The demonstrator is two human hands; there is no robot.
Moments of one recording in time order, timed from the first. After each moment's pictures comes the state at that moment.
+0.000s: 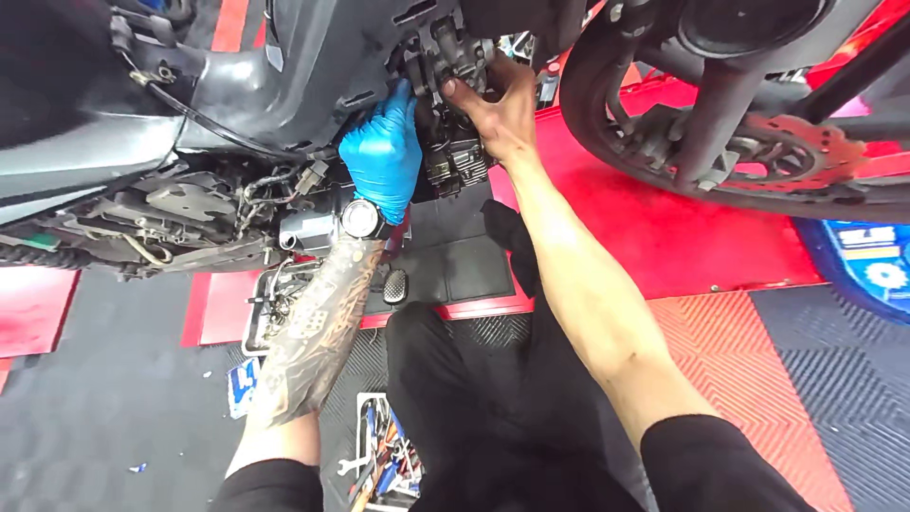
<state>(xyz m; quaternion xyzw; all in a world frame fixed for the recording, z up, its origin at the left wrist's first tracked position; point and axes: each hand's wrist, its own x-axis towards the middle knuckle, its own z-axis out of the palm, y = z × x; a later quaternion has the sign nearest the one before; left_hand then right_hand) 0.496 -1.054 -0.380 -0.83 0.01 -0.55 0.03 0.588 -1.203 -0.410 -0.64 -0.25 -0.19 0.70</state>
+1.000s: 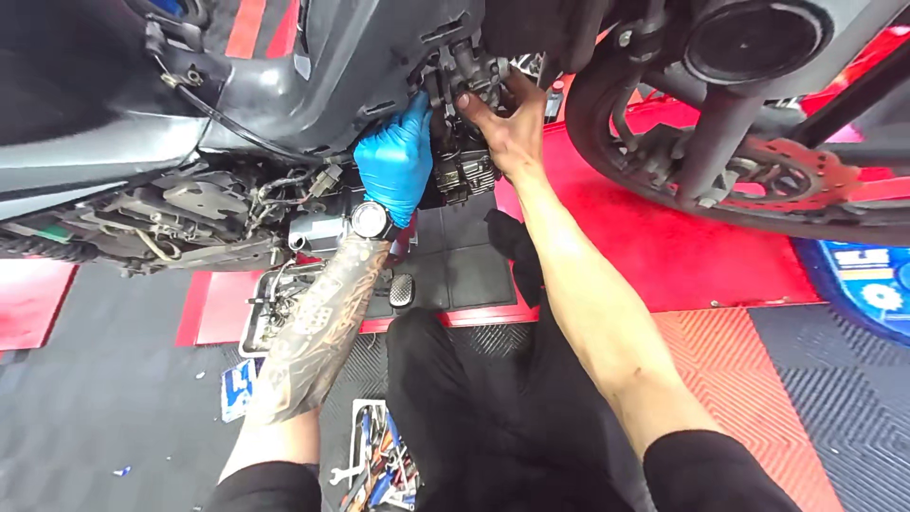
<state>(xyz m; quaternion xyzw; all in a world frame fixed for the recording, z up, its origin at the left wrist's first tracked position) 0.496 -1.048 -0.380 -0.84 0.04 -0.55 0.02 0.582 -1.201 -0.410 -0.64 -0.23 -0.21 0.71</state>
